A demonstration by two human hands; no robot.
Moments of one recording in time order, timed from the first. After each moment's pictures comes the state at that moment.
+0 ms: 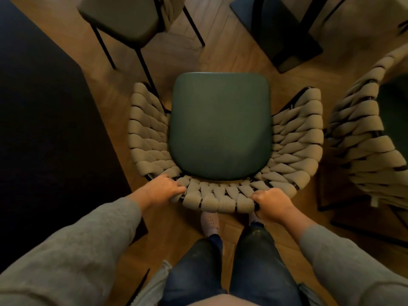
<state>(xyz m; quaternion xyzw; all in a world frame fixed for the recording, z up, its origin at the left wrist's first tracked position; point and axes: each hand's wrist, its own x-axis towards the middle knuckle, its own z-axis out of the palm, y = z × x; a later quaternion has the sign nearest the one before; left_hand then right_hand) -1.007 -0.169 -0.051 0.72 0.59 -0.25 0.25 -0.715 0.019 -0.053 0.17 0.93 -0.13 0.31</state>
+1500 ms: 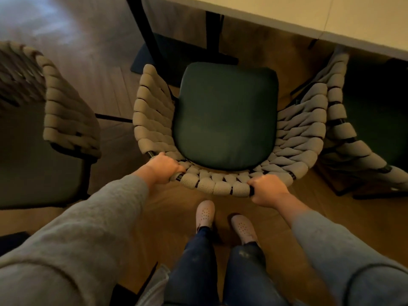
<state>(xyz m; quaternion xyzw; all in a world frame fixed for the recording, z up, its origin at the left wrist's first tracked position) -1.237 0.355 -0.019 0.83 0.36 -0.39 0.15 -0.919 0.291 -0.049 0.52 0.80 -0.24 0.21</state>
